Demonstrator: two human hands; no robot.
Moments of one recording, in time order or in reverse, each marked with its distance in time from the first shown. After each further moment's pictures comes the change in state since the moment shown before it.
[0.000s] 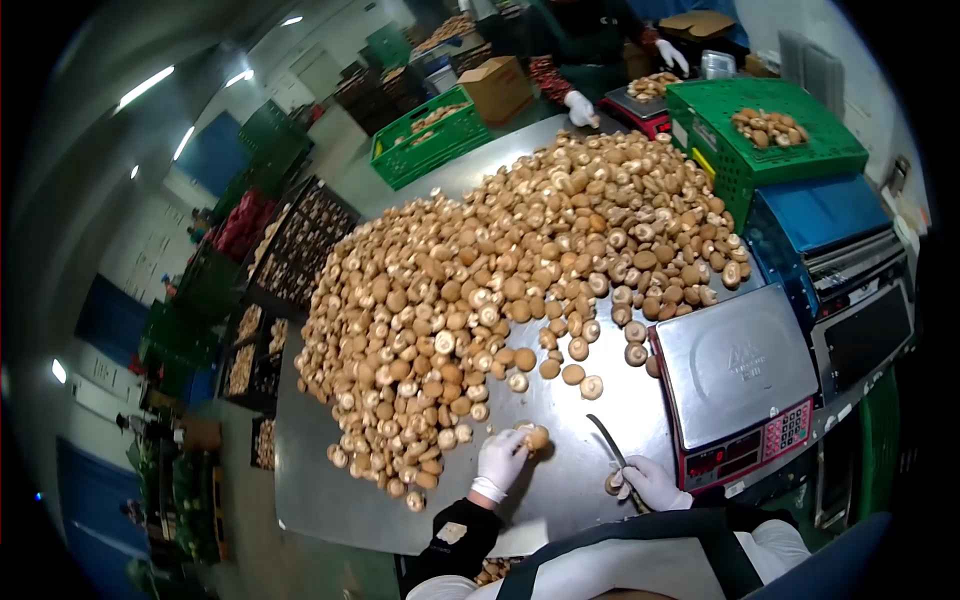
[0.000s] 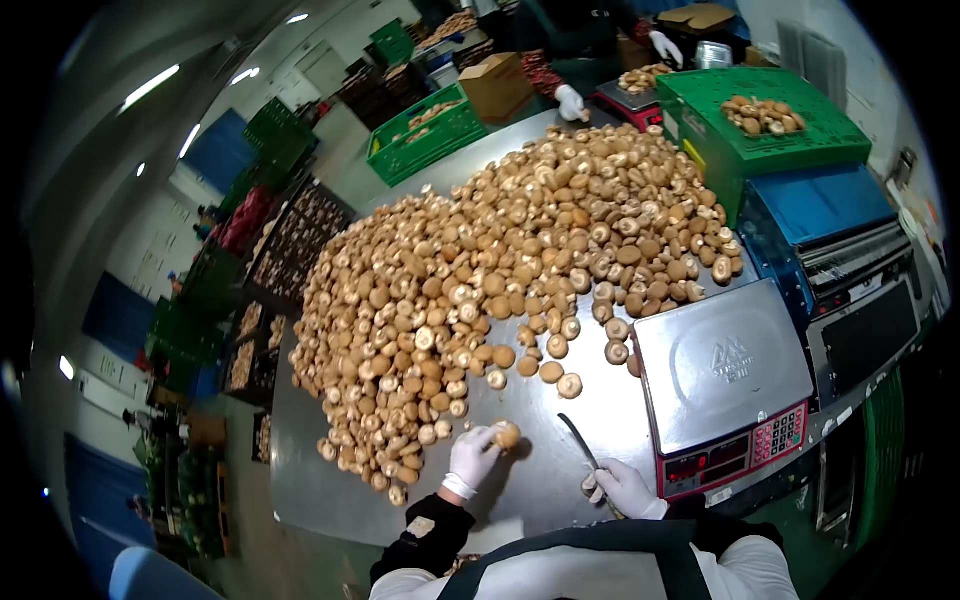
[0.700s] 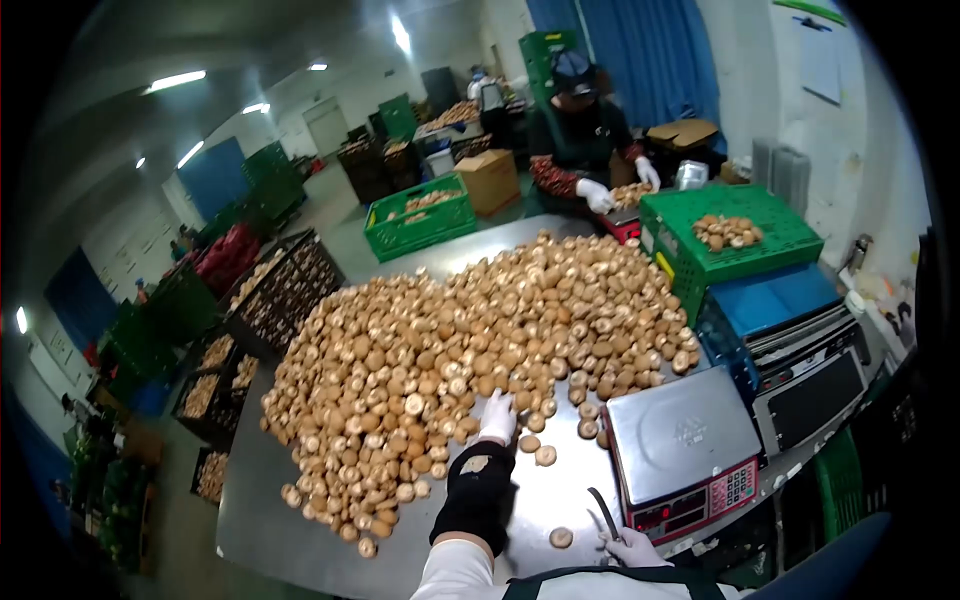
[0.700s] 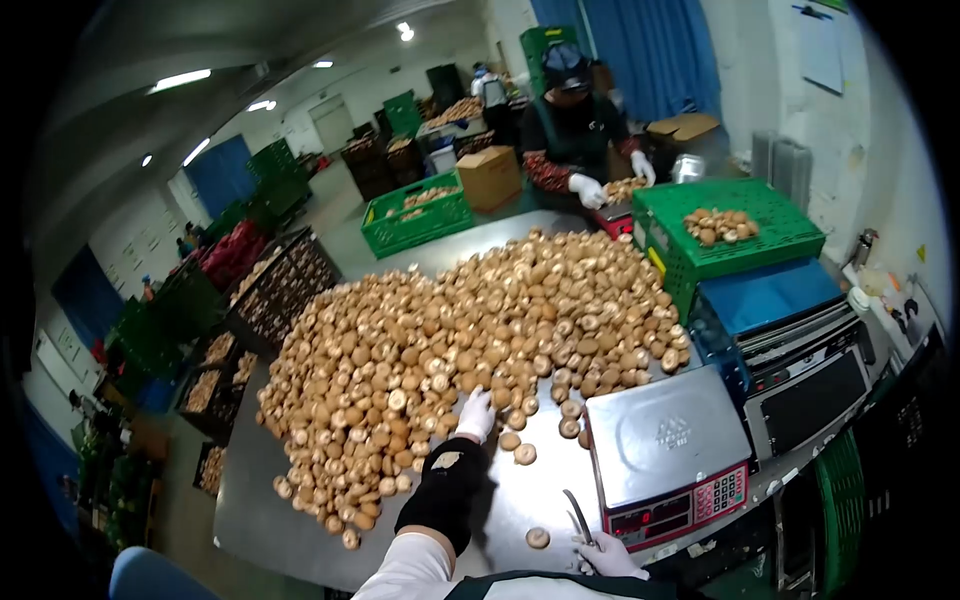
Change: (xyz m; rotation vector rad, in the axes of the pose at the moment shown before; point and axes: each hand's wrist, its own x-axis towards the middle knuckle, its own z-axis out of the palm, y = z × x) left_hand 0.194 -0.031 0.098 -0.051 0.179 -0.033; right_hand -0.070 -0.035 -0.015 -0.025 0.239 0.237
